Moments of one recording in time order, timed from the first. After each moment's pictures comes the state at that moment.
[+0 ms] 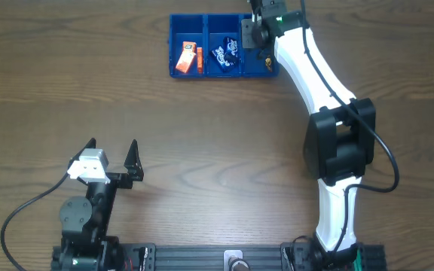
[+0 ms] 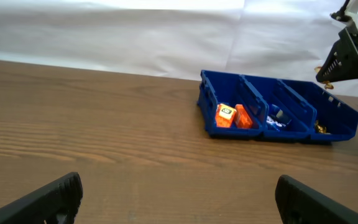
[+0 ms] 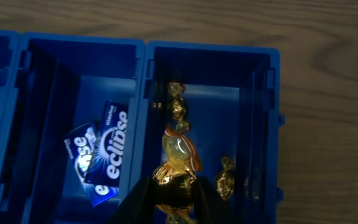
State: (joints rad) left arm -0.09 0.01 0.02 -0.12 0.05 -0.15; right arm 0.30 2.19 1.95 -0.71 0.10 0.20
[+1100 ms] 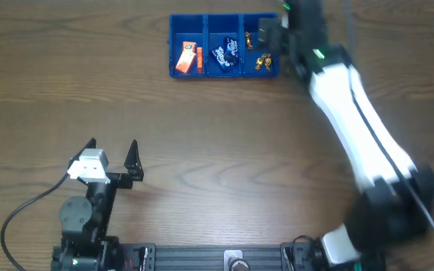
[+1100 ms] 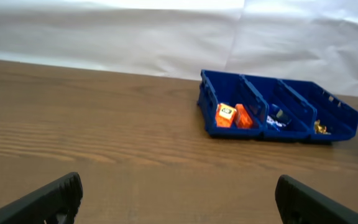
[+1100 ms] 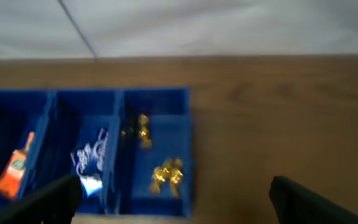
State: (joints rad) left arm -0.09 0.01 0.02 -0.12 0.05 -0.15; right arm 0.23 1.65 1.41 -0.38 0.15 0.18
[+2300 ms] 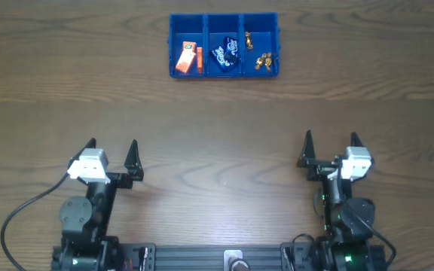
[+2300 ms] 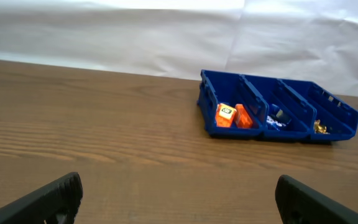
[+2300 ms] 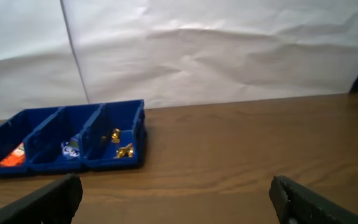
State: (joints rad) left arm -0.09 0.01 0.02 -0.12 0.05 -0.15; right arm 0.14 0.04 0.01 0.04 0.18 0.09
